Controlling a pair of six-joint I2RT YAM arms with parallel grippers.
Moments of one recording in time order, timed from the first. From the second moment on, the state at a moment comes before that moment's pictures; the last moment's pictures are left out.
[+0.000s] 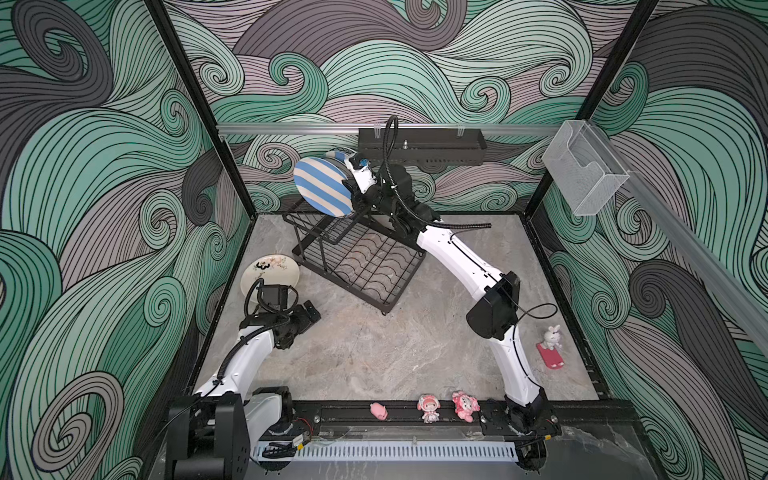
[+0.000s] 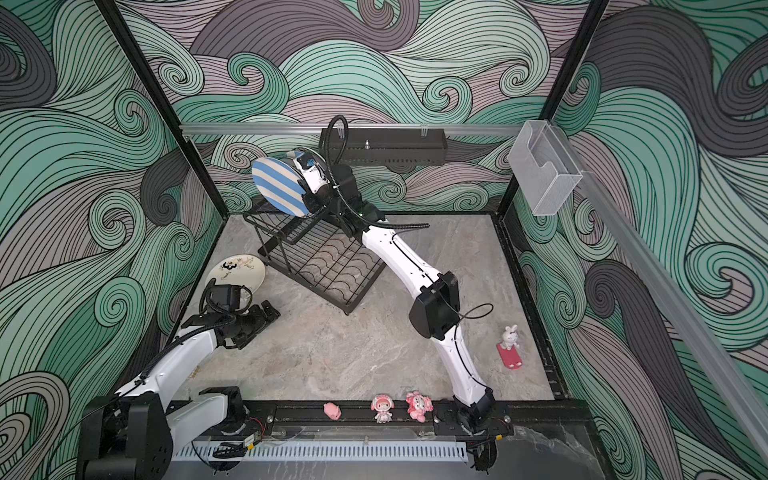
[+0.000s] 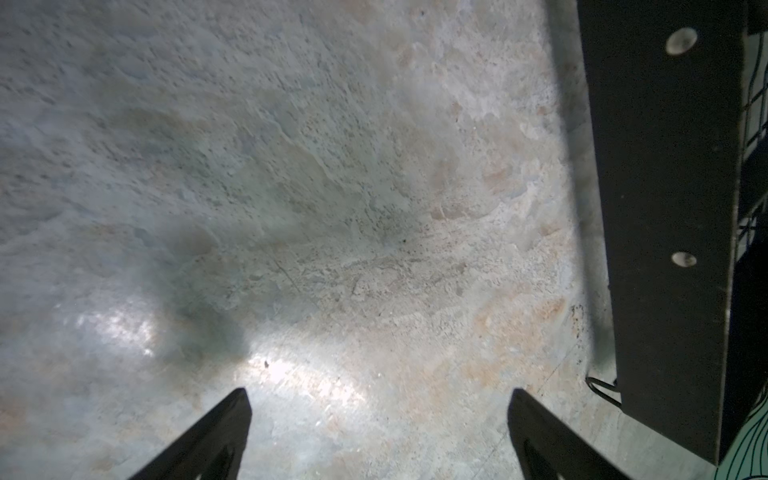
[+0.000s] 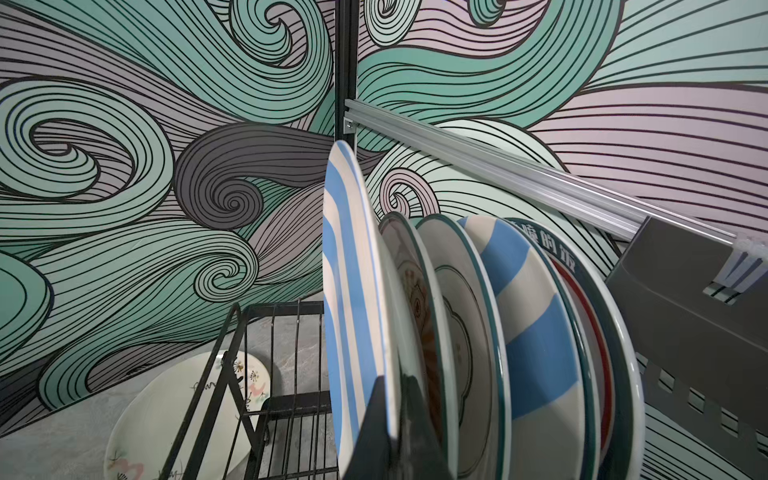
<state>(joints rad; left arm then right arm) 0.05 1.08 0.52 -0.55 0.22 -0.64 0.71 2.27 2.41 -0.21 -0.14 -0.16</state>
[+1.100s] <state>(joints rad) 0.05 1.05 0.52 -0.54 0.22 -0.64 0.74 2.22 2.34 -0.29 -0.01 -0.16</state>
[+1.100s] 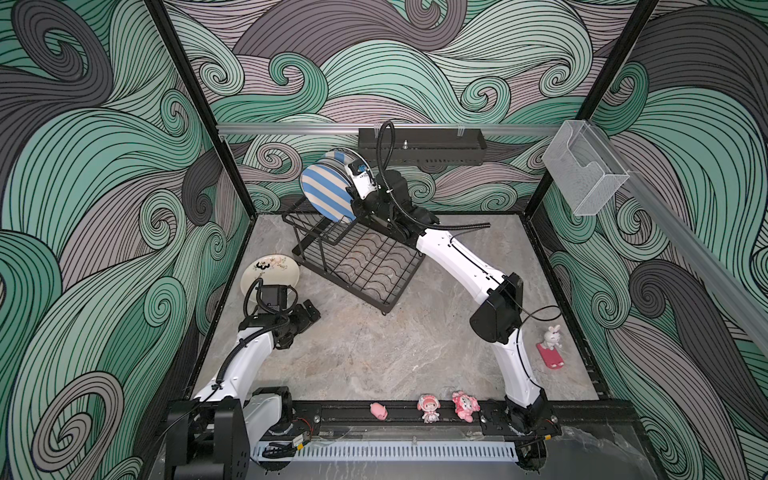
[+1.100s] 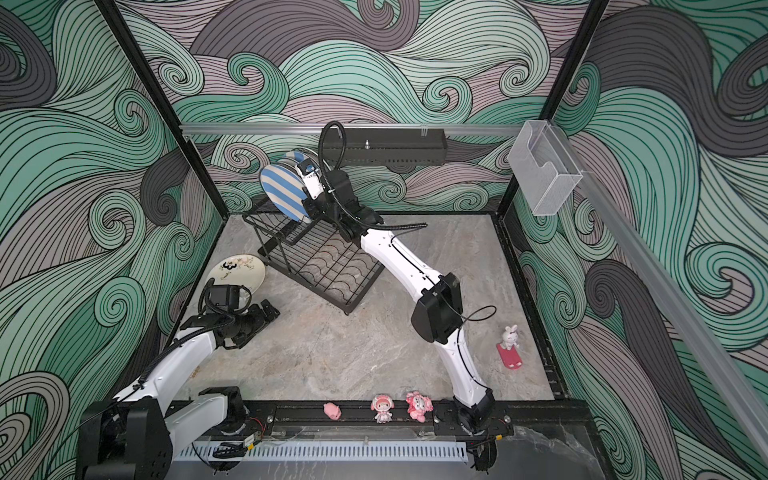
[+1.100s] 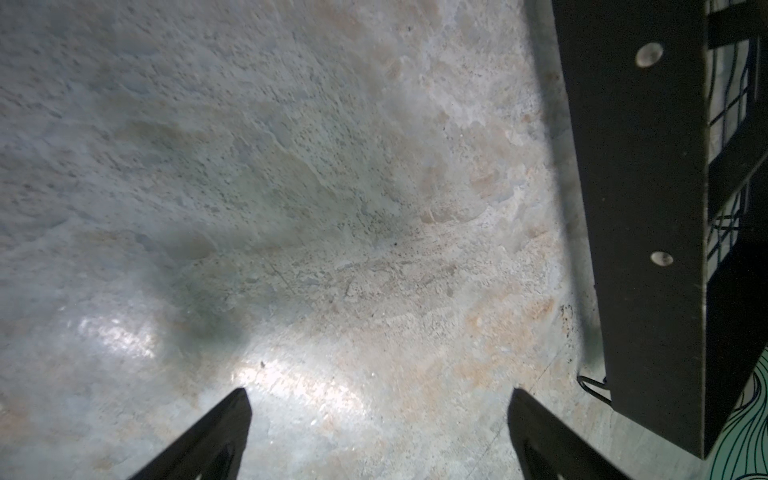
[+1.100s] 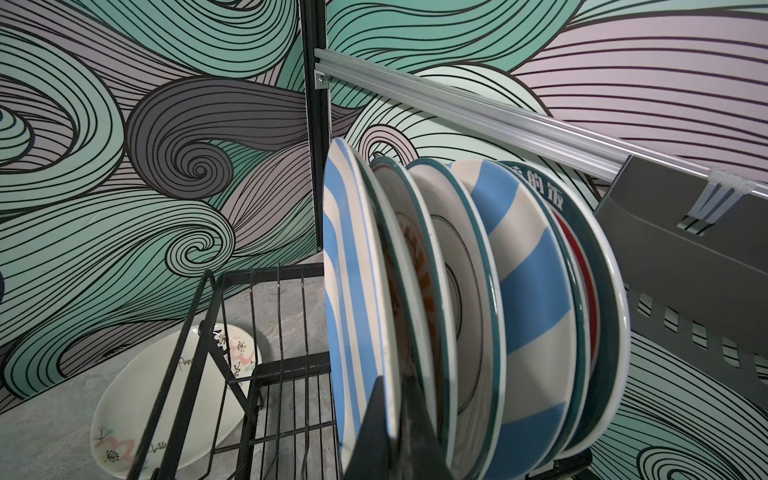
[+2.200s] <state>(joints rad) 0.05 1.05 0.52 -0.54 0.22 -0.64 0.77 2.18 2.41 -0.35 0.00 -0.16</state>
